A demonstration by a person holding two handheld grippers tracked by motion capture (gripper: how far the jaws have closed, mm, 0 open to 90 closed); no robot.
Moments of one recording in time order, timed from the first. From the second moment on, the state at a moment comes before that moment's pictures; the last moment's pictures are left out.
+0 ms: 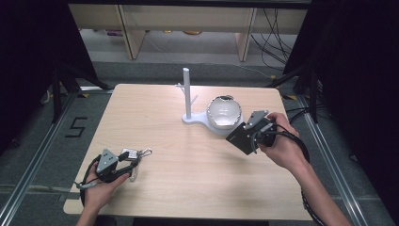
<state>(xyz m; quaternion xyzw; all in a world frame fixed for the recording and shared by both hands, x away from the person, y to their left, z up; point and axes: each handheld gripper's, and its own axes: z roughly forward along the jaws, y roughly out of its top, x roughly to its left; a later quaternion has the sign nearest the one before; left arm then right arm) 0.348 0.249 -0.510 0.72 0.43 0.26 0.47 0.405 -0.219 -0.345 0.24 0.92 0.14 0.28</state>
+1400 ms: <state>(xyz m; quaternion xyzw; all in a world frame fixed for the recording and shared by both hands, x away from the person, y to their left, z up) 0.349 0.253 -0.511 0.72 0.43 0.27 0.47 0.430 -0.223 -0.308 0.24 0.89 0.16 0.35</state>
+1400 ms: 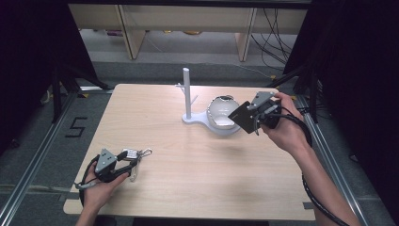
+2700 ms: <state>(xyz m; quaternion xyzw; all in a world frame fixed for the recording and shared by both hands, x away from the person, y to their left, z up) 0.348 0.254 -0.511 0.72 0.43 0.27 0.47 0.460 -0.197 -0.301 0.23 0.88 0.19 0.37</state>
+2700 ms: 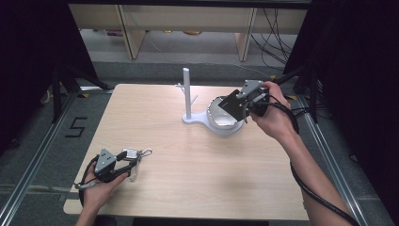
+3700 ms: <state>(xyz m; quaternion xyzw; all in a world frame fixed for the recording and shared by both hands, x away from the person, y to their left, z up) 0.348 0.254 -0.512 0.72 0.43 0.27 0.48 0.495 -0.179 -0.324 0.23 0.89 0.18 0.36</state>
